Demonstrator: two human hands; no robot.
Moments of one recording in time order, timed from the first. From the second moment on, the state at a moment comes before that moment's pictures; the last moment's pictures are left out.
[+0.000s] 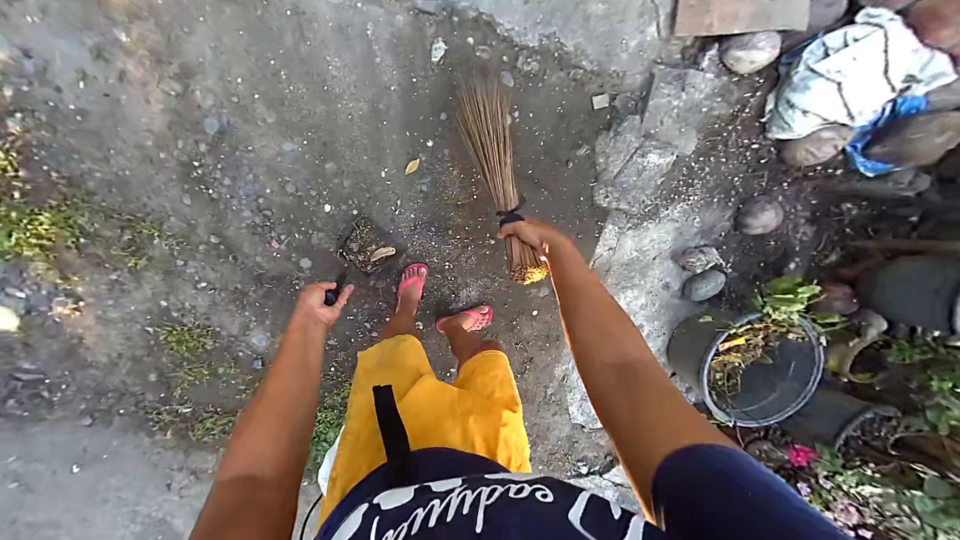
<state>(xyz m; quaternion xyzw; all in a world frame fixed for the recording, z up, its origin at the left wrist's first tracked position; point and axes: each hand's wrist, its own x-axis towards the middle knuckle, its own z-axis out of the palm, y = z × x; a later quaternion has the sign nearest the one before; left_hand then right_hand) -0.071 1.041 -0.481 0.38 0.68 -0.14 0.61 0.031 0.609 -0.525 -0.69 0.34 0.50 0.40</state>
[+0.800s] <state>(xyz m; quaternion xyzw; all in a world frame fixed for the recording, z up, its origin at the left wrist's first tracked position) -0.028 1.082 -0.493 0.52 0.59 -0.35 0.51 -0.170 0.697 -0.474 -0.40 0.40 0.64 0.52</state>
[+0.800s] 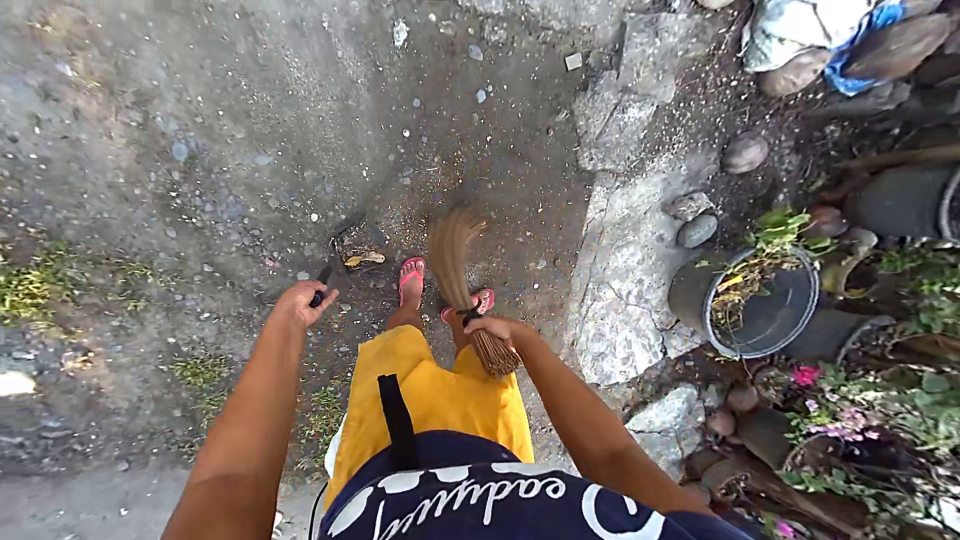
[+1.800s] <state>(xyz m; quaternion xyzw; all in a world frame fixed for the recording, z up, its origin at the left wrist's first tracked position) -0.005 1.092 -0.489 0.70 0.40 -0.45 0.37 -0.390 0.756 -0.443 -0.38 0.62 0.29 0.62</state>
